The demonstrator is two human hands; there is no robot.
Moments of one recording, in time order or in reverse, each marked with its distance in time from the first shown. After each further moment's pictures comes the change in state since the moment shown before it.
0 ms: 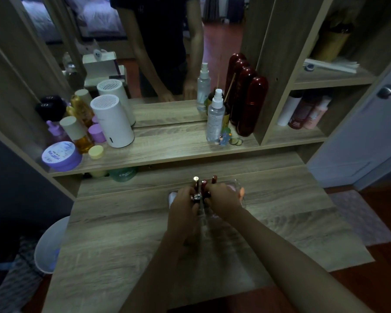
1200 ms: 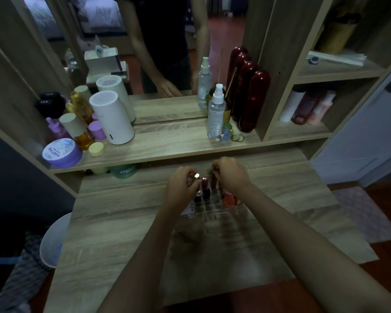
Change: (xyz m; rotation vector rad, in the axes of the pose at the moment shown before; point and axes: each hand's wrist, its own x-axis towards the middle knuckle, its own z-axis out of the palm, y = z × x) left_hand 0.039 0.017 -0.027 -0.014 -0.008 0.095; right_hand 0.027 0.019 -0.035 0.113 0.229 -0.090
